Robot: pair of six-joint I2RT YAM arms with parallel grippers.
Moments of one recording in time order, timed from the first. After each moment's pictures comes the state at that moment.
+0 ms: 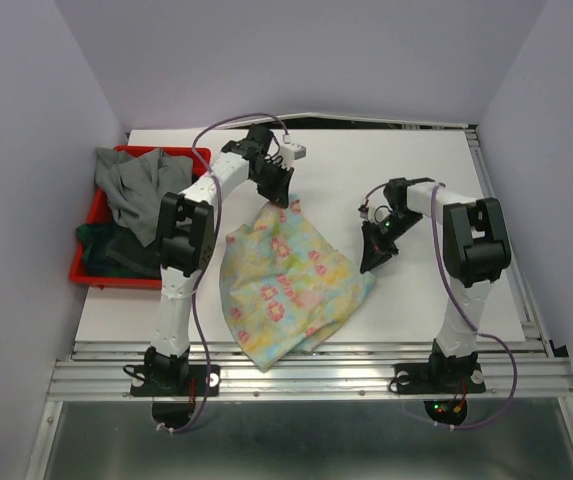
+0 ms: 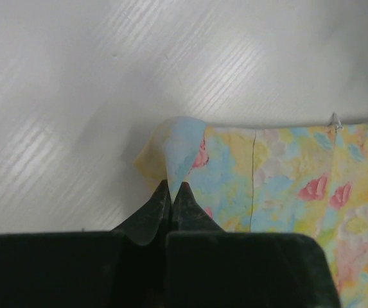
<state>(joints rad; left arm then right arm) -0.39 2.27 1.96 -0.80 0.52 0.22 0.17 2.02 1.33 -1.07 -0.70 -0.09</state>
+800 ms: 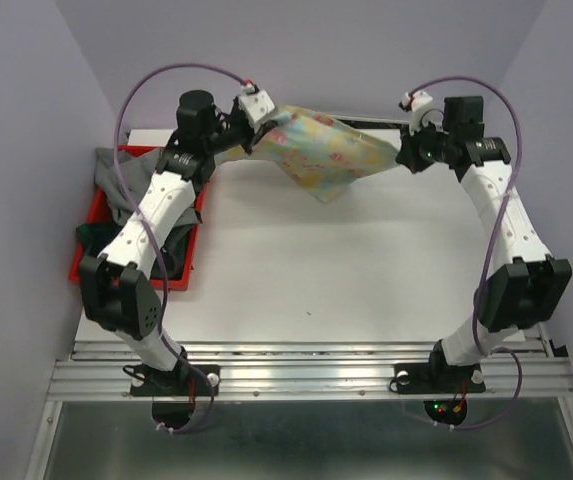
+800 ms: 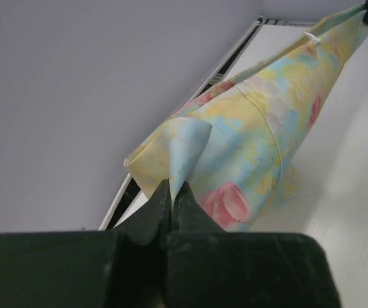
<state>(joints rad) -0.32 1.70 1.69 -0.10 0.58 0.43 0.06 1.69 1.79 -0.75 -0.35 -0.36</state>
